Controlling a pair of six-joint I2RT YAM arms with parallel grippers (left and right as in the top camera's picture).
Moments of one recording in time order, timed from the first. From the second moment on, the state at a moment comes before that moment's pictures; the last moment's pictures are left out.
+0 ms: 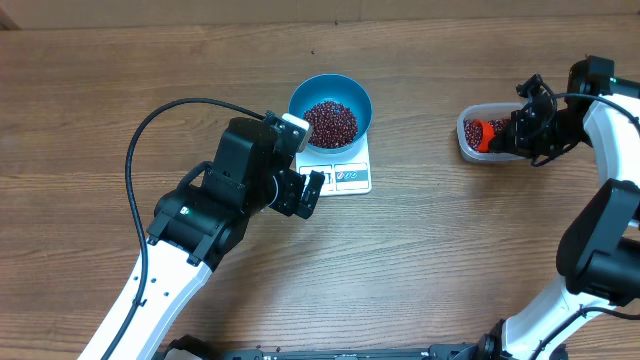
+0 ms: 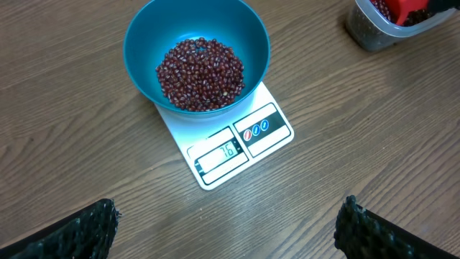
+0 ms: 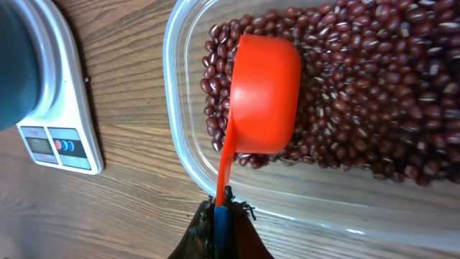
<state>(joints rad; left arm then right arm) -0.48 1.22 1.16 -0.75 0.06 -0.04 -0.31 1.97 1.58 -1.13 -0.50 -0.24</state>
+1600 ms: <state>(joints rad) -0.48 1.22 1.16 -0.75 0.06 -0.04 -0.52 2.02 1.58 -1.16 -0.85 -0.26</state>
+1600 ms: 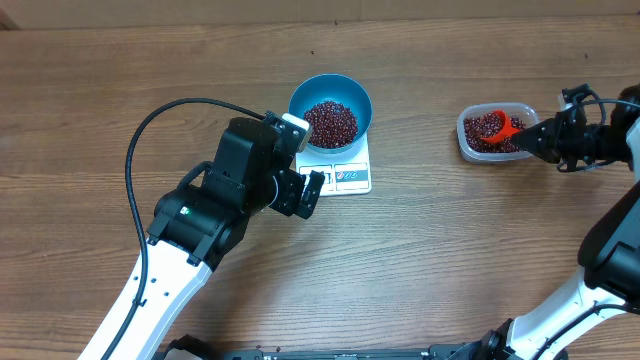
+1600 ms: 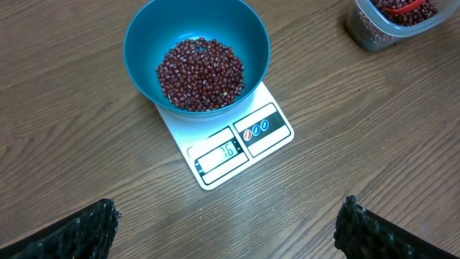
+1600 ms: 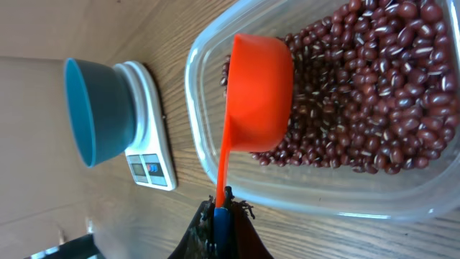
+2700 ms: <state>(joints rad) -0.48 1.22 1.16 -0.75 0.06 -0.04 -0.55 2.02 1.58 -1.21 -1.02 -0.34</state>
